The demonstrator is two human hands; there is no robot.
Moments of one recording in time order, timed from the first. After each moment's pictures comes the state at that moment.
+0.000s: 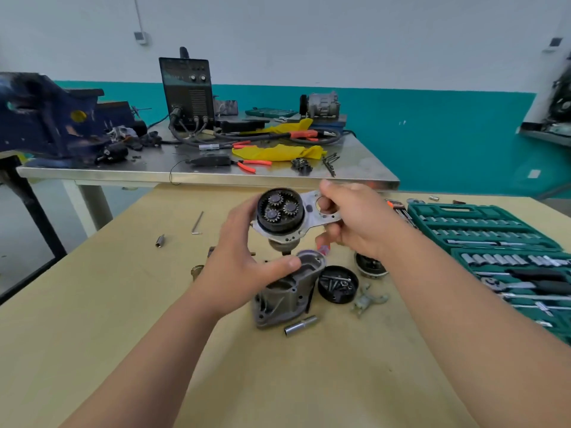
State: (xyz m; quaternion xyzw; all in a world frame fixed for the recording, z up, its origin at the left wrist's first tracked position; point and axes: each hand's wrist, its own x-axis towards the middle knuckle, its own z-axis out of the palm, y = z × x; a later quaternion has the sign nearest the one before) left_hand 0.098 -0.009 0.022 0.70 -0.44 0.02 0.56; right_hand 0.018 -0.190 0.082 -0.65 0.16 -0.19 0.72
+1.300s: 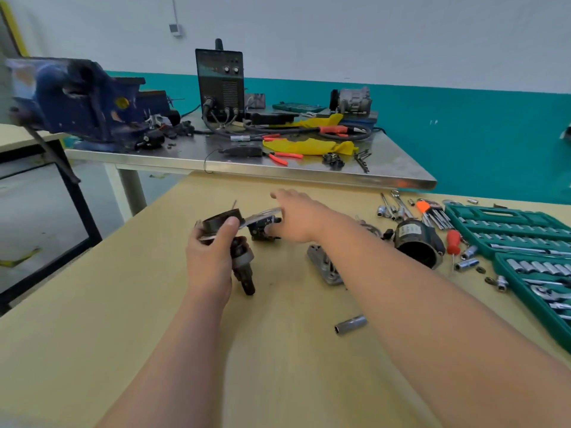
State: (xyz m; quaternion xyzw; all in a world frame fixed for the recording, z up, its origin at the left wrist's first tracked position) left_hand 0.146 0.028 -0.017 0.52 -0.09 -0.02 0.85; right_hand 0.137 -0.139 0.041 -0.99 0.09 -0.06 0.11
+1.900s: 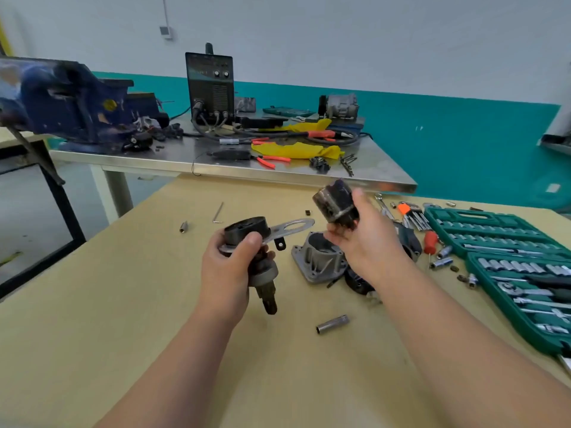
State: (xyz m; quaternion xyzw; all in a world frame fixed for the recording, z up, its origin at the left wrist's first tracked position) left_hand 0.092 0.013 -0.008 0.50 -0.17 -0.10 0.84; right_hand 0.017 -0.164 0.044 -0.54 0.20 -0.28 0.77
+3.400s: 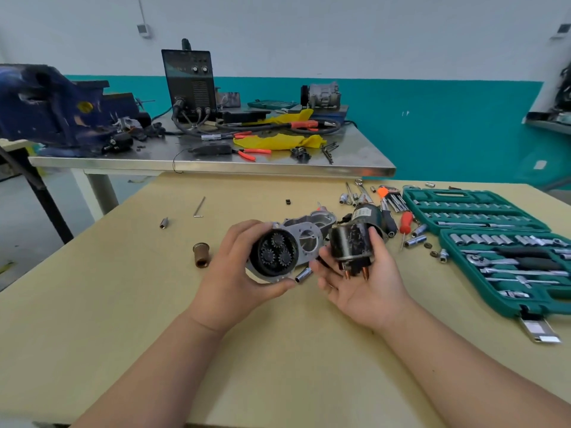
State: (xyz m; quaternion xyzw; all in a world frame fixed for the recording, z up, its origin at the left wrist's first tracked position) left_hand 0.064 0.006 -0.020 0.67 -0.52 0.23 0.48; right_hand -0.056 -0.174 -0.021 -0.30 0.20 -0.12 0.92
